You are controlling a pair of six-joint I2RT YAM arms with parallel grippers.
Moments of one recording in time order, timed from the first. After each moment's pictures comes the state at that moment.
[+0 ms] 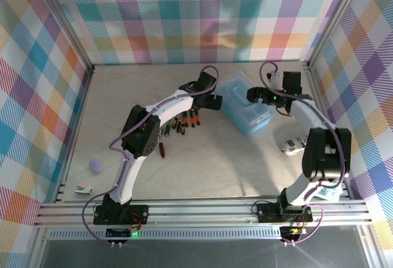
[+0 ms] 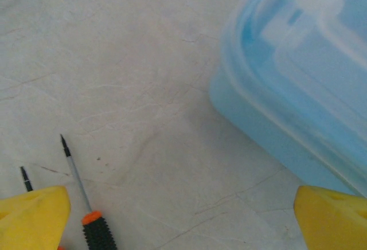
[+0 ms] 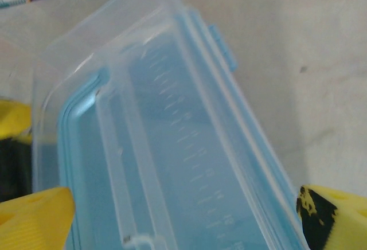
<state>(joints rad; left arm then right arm) -0.63 2.28 1.90 -0.55 -0.14 -0.34 0.01 1.61 1.11 -0.29 -0.46 0.10</state>
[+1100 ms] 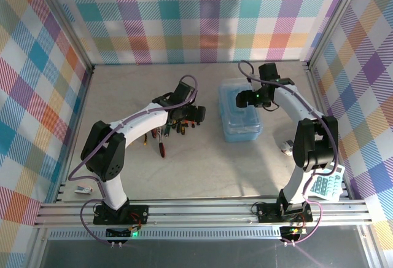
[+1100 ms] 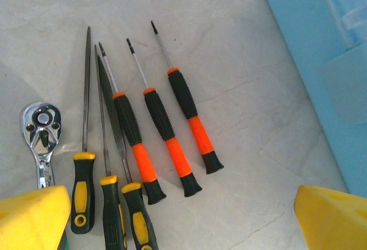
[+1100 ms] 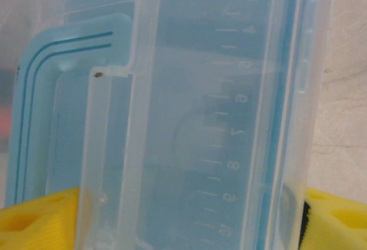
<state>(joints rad) -0.62 1.79 1.35 -0.50 -0.14 -0.35 0.18 1.79 1.43 -0.73 -0.22 0.05</state>
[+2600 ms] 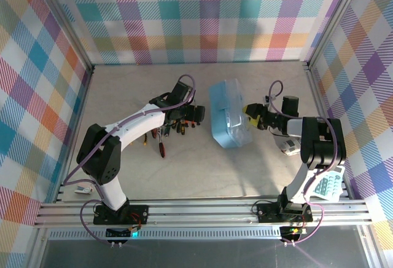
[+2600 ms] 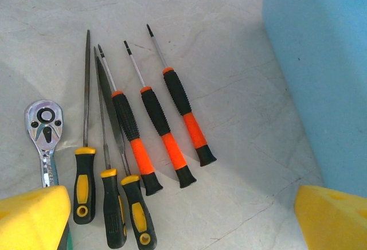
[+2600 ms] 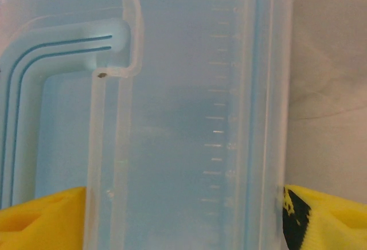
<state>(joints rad) -0.61 1.74 1.33 -0.50 -0.12 -0.34 -0.07 1.79 0.78 0.28 -1.06 0.62</state>
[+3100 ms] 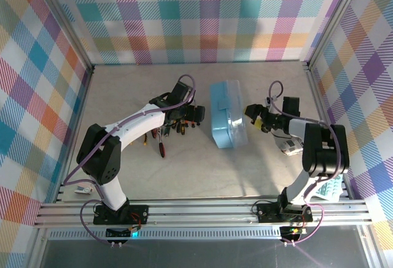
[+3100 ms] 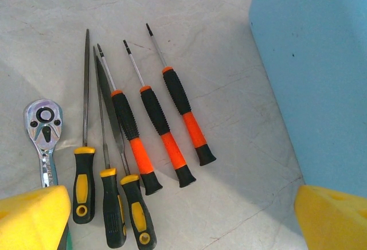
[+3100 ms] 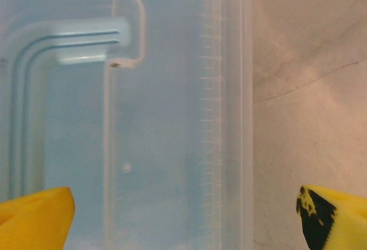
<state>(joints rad) -0.61 1.74 1.33 -0.51 -0.12 -0.34 -0.07 1.66 0.81 0.01 -0.90 0.50</state>
